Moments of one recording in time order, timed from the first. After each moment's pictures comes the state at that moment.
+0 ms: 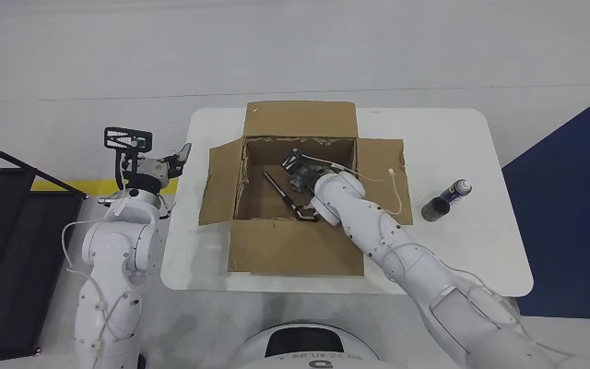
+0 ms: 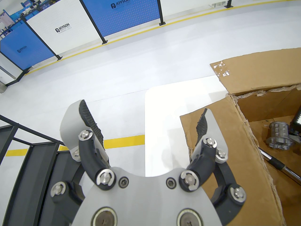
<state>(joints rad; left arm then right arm) 1.60 -1.32 -1.64 -2.01 1.52 -0.05 -0.43 -0.91 -1.43 0.73 -1.19 -1.49 0.03 0.93</state>
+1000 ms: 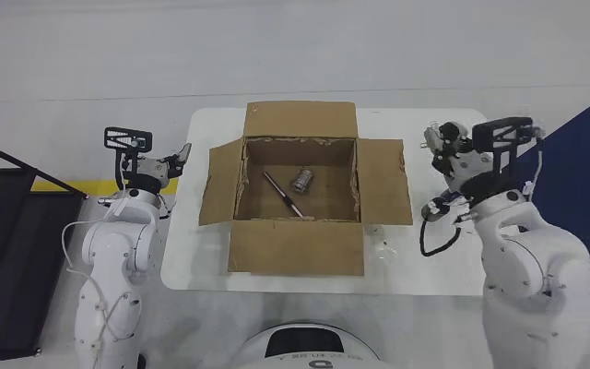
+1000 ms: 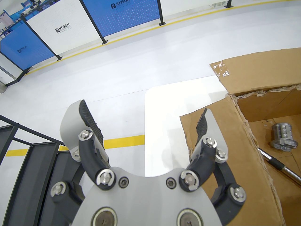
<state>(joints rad) 1.60 -1.32 -1.64 -2.01 1.52 -0.05 -0.43 -1.69 -1.28 1.84 -2.31 -1.06 -0.12 0.63</state>
